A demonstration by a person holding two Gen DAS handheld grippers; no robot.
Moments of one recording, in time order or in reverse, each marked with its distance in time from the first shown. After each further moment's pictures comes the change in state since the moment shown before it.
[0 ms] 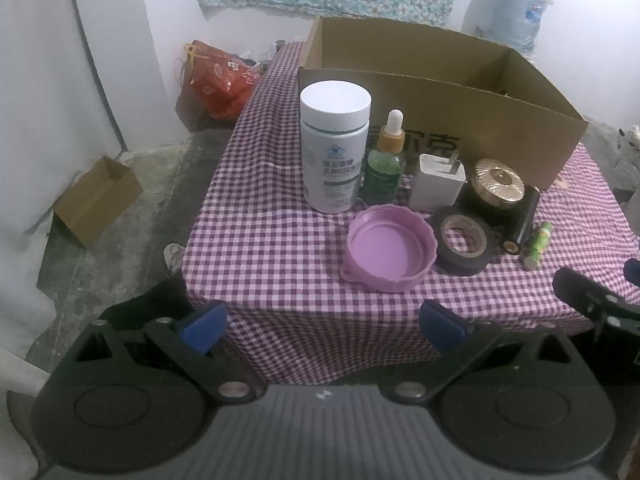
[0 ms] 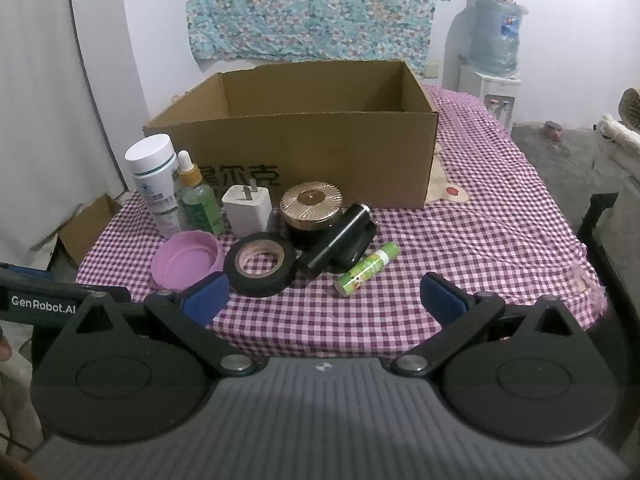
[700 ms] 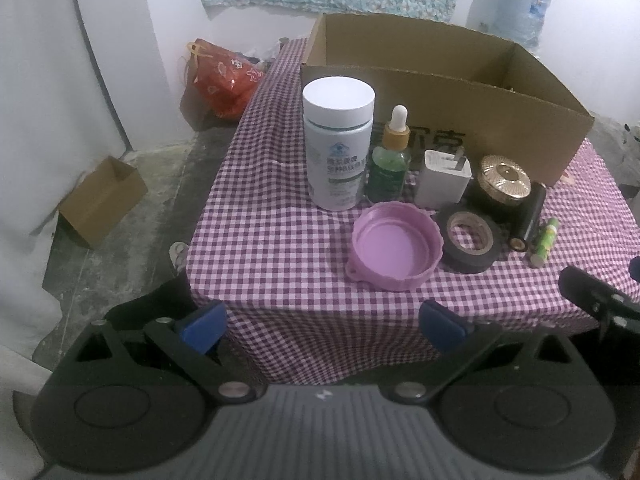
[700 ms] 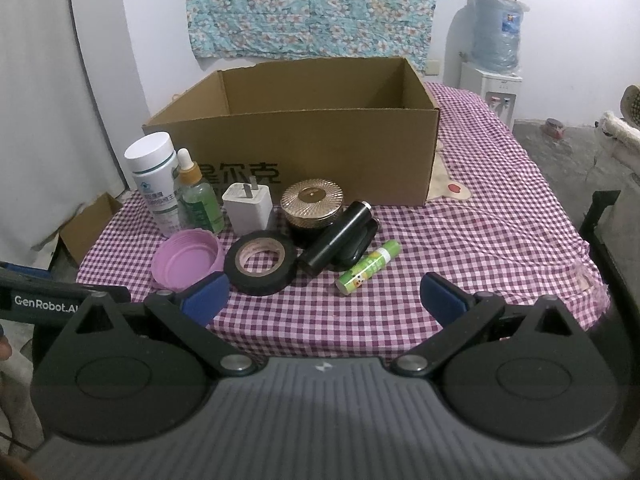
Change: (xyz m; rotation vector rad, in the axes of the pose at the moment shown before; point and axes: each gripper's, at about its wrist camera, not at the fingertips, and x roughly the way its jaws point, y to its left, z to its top) left arm 0.003 0.000 0.001 0.007 0.010 0.019; right arm 0.002 -0.001 0.000 0.003 0.005 0.003
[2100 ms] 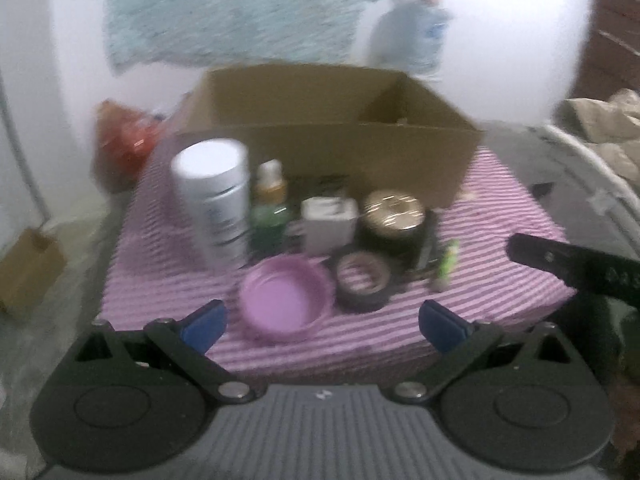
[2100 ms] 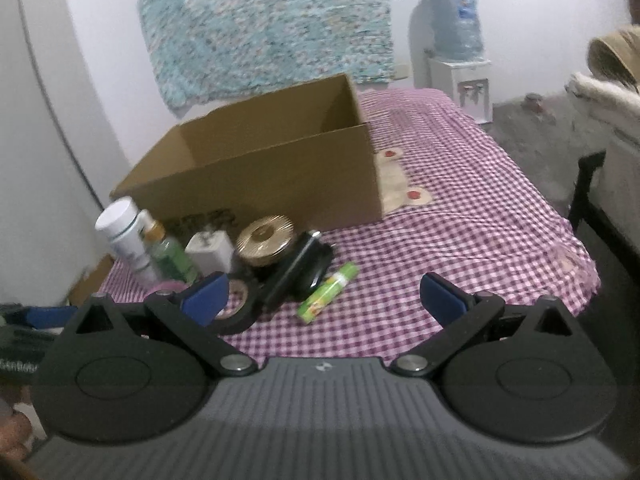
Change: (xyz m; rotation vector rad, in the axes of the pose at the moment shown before) left arm -0.010 -0.031 0.005 0.156 -0.161 -0.250; right arm -0.006 -0.060 0.003 0.214 -0.086 0.023
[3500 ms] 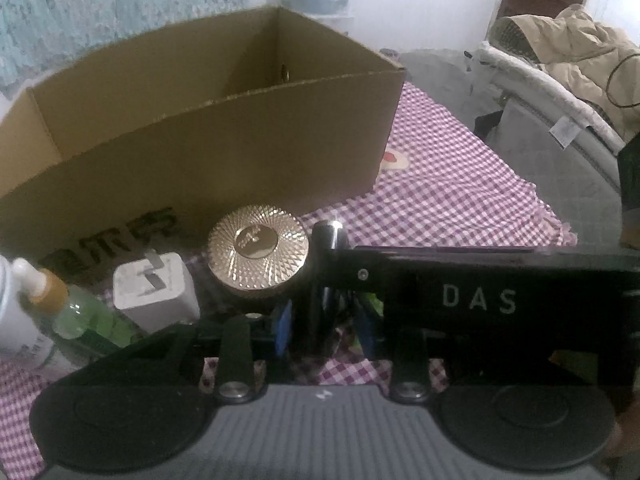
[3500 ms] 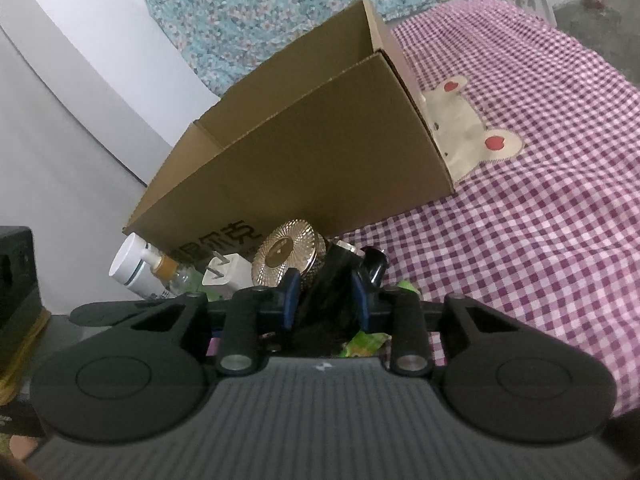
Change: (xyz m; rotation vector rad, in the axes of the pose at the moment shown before) left arm 0.114 -0.080 0.051 0.218 0.158 -0.169; right arm 0.116 -0.033 0.022 0.217 0.182 0.304
